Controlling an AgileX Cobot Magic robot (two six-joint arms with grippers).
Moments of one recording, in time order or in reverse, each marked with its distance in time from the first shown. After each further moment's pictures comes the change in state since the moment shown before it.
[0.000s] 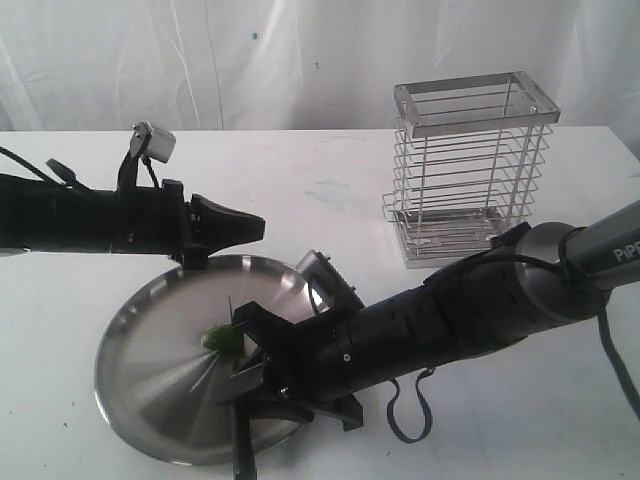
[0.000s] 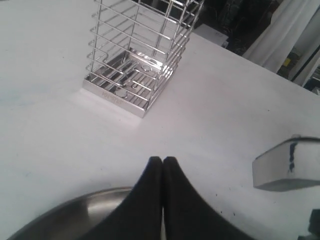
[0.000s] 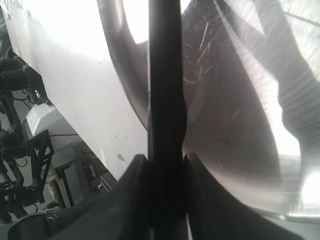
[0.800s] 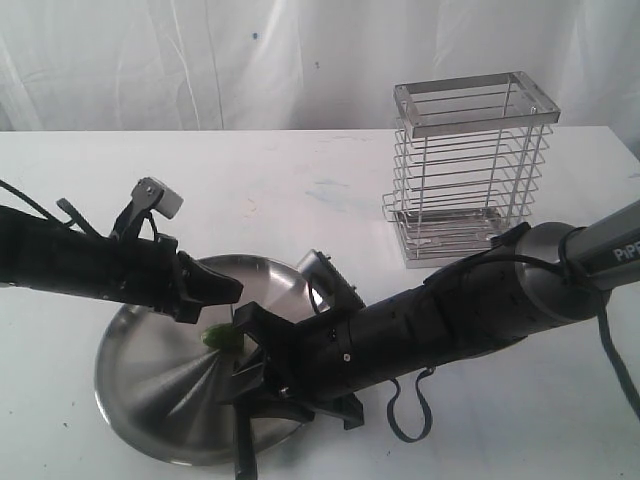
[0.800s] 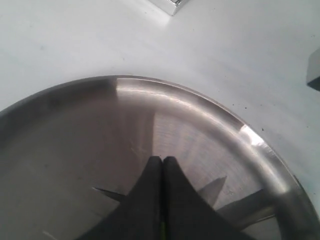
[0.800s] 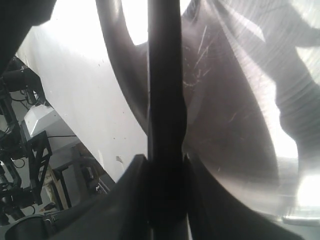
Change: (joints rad) left arm 0.000 0.006 0.095 0.120 -0.194 -0.088; right arm 0.000 0.000 0.000 0.004 -0.008 -0.008
